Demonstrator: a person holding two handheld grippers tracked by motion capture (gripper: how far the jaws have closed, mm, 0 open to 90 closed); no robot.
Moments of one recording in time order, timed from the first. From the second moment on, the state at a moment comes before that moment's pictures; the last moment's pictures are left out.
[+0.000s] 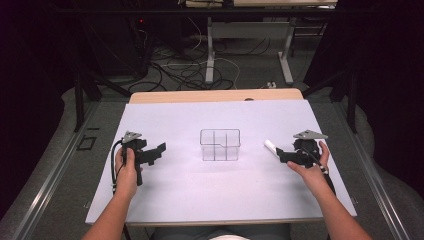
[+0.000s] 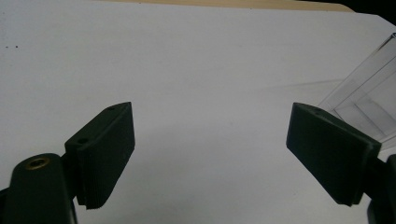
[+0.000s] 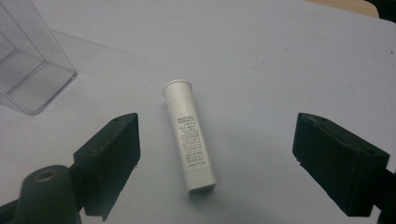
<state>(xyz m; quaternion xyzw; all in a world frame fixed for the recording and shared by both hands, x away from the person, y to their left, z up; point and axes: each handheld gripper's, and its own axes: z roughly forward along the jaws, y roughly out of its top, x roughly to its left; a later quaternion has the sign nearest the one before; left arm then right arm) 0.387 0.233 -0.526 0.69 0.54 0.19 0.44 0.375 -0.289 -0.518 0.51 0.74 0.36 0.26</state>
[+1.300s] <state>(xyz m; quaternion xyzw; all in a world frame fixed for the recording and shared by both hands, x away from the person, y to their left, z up) 0.387 0.236 -0.530 0.70 0.54 0.19 0.43 0.423 -0.271 -0.525 0.46 0.86 0.19 0.13</state>
